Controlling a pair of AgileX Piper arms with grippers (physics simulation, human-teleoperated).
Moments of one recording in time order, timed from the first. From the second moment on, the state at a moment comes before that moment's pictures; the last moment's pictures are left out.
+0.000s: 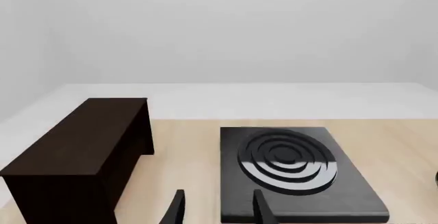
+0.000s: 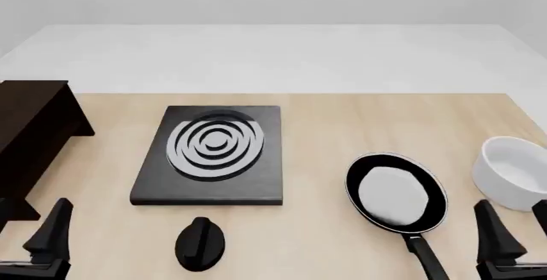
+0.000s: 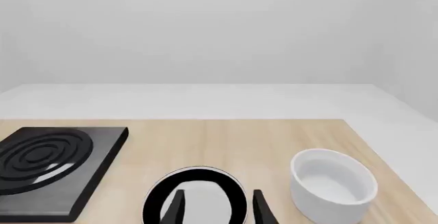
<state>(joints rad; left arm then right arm) 0.00 0.02 -0.01 -0.01 0.00 0.00 0.00 0.00 0.00 0.00</state>
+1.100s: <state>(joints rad) -0.63 0.62 -0.21 -0.31 -0.36 -0.01 0.01 -0.01 -0.01 0.01</state>
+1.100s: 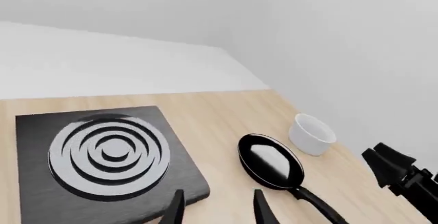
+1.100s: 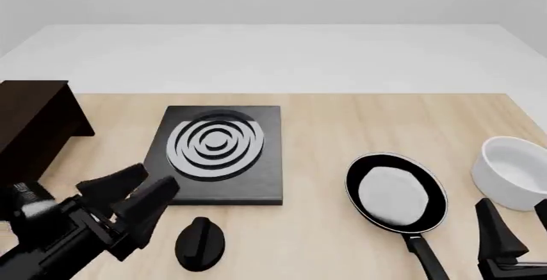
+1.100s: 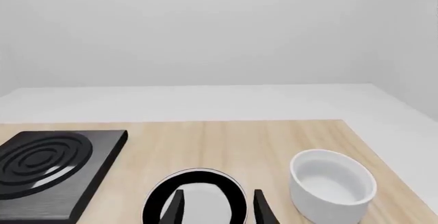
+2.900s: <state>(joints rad) -1.27 1.87 -0.62 -0.97 -1.06 -0.02 0.00 0.00 -0.02 0.05</state>
